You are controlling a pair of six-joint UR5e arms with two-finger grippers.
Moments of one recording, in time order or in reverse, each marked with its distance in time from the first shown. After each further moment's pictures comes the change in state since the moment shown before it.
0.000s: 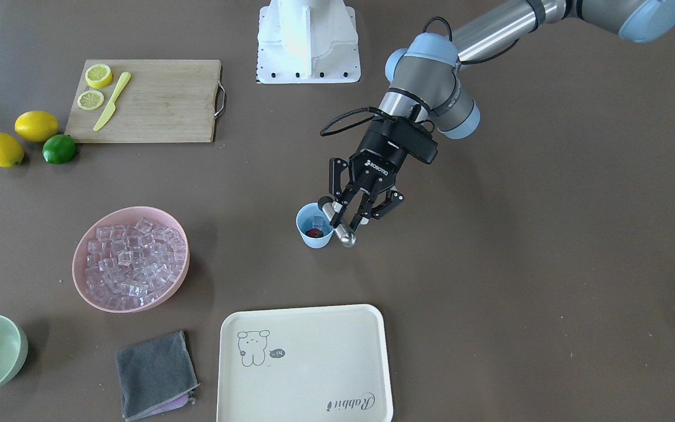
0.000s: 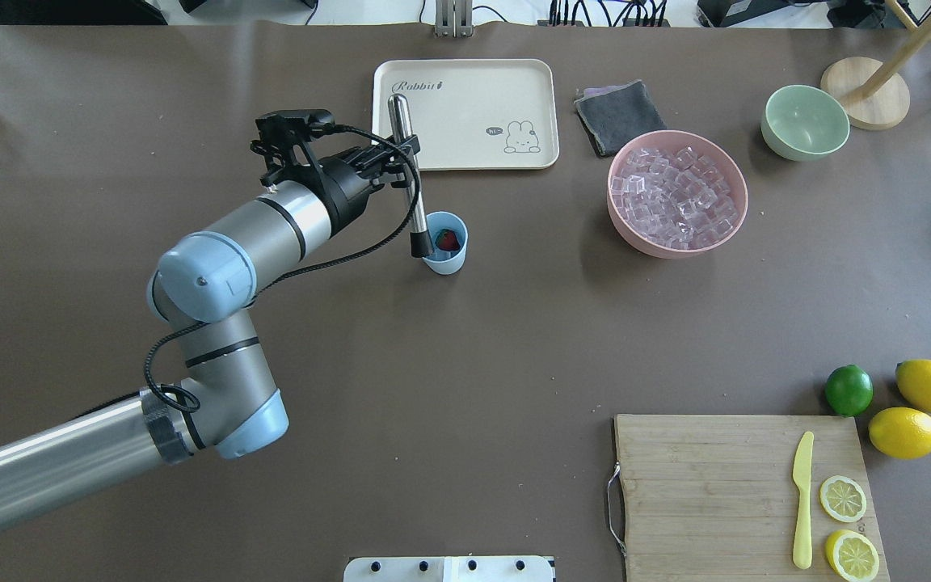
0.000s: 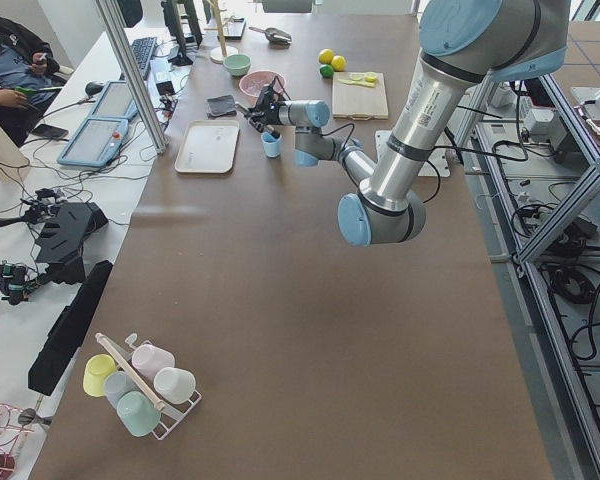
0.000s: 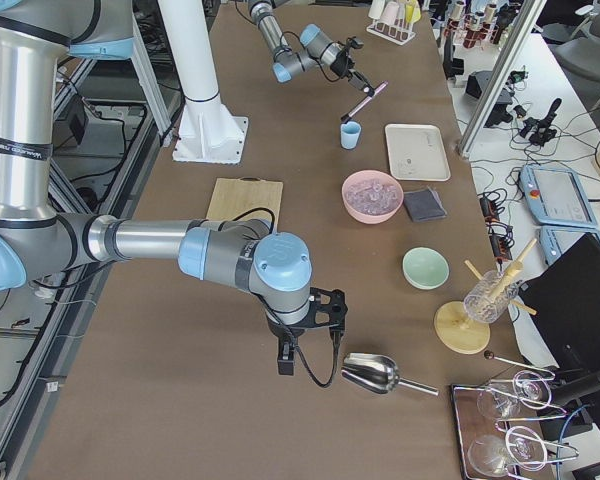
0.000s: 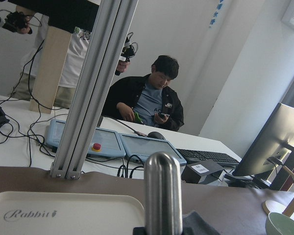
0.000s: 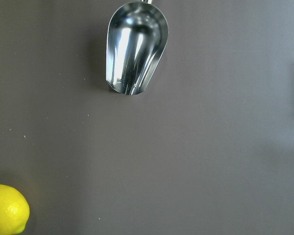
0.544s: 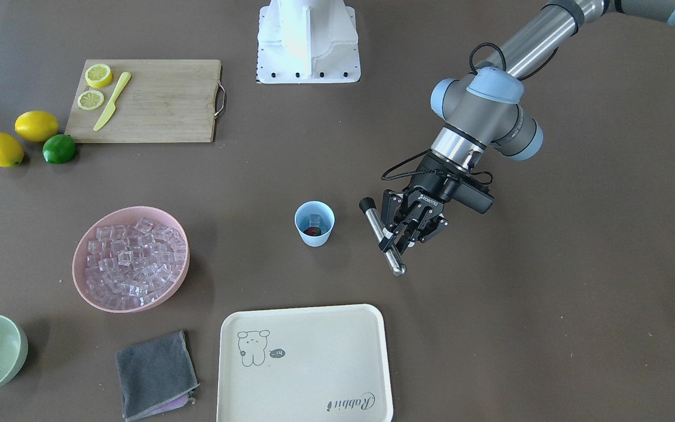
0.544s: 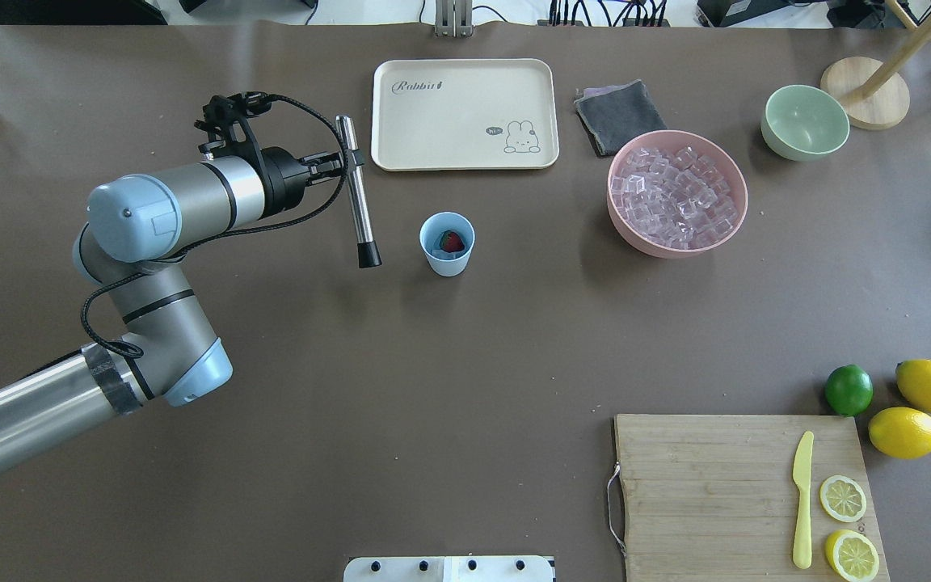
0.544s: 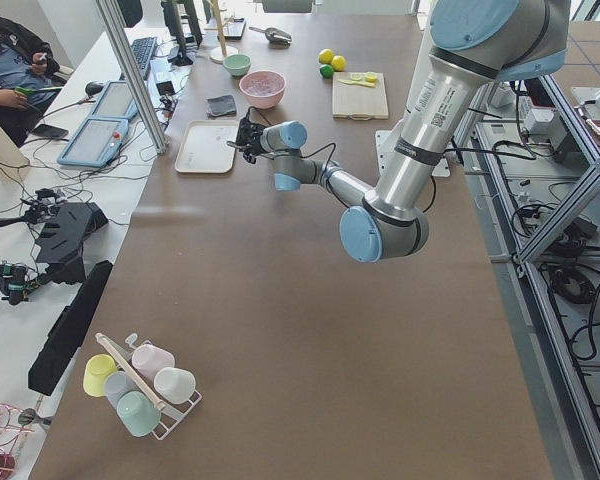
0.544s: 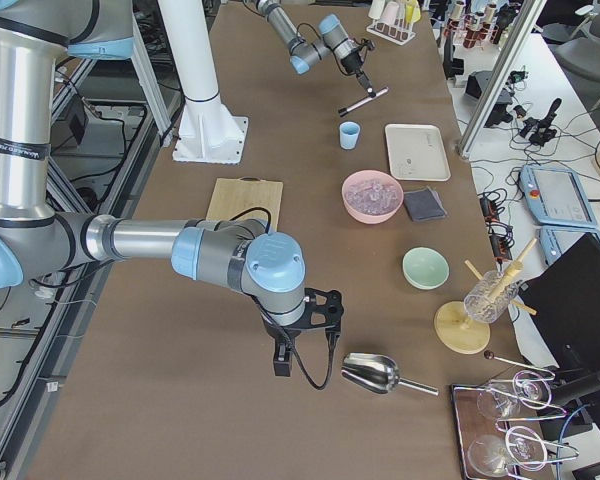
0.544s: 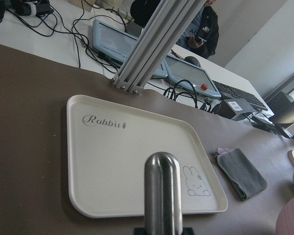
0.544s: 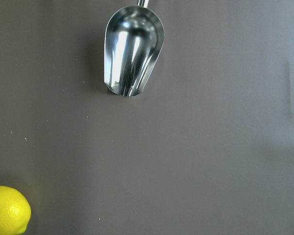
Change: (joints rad) left arm -0.108 0.050 0.057 0.012 -0.250 -0.161; right arm 0.023 -0.007 0.008 0.002 0.003 -0.001
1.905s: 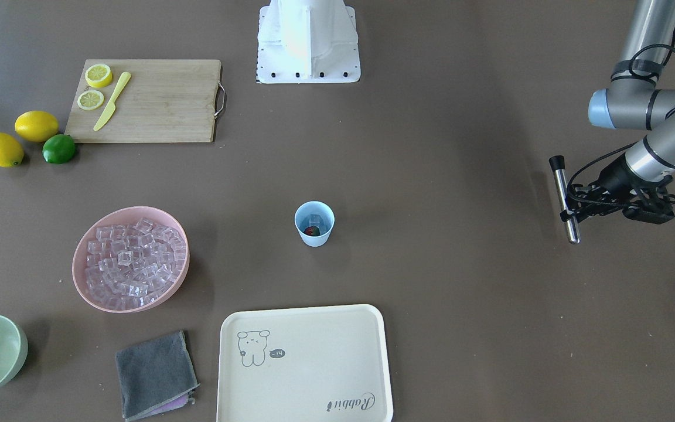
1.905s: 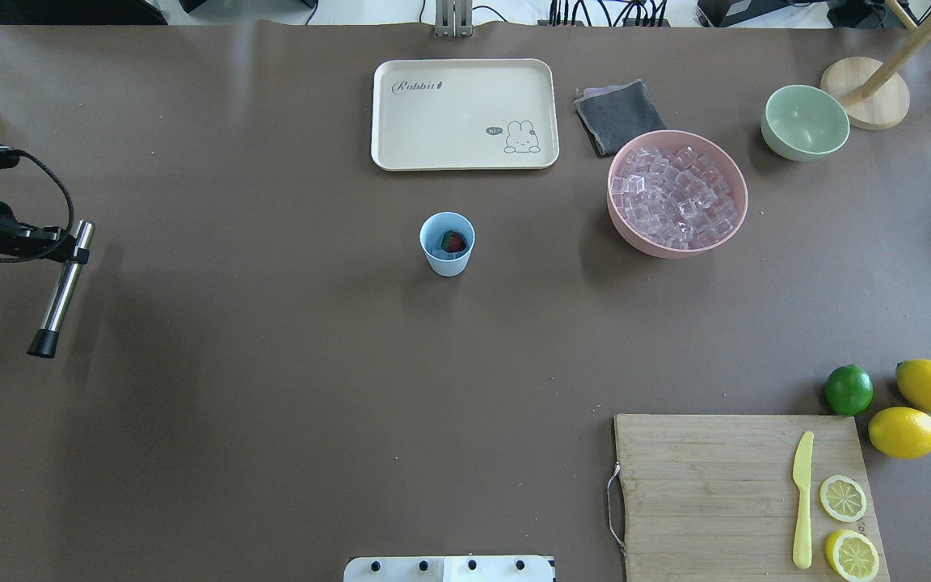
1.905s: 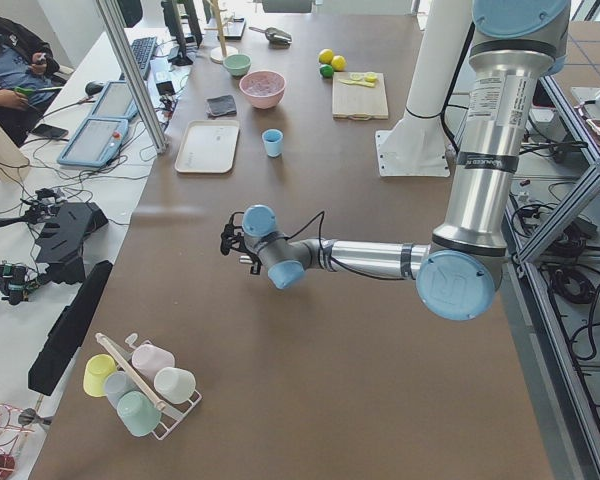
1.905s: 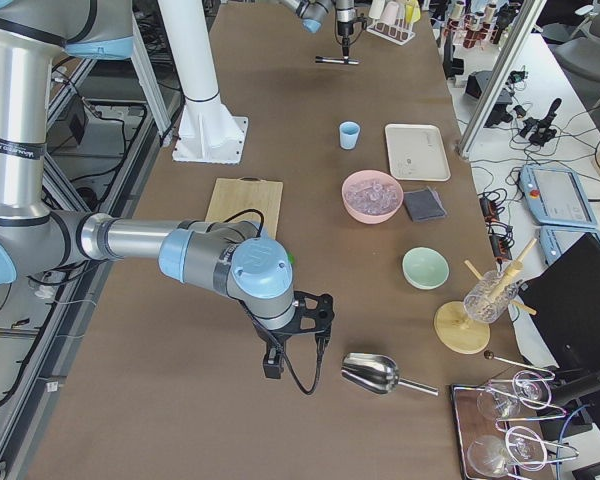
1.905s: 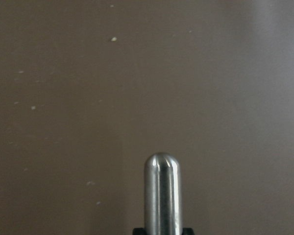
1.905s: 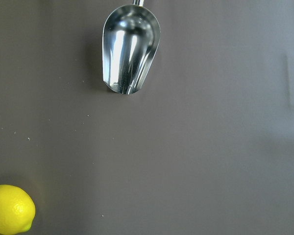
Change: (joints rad) left arm -0.361 0.457 0.010 0.228 -0.736 0.485; right arm 0.031 -0.028 0.008 -0.001 0.027 0.000
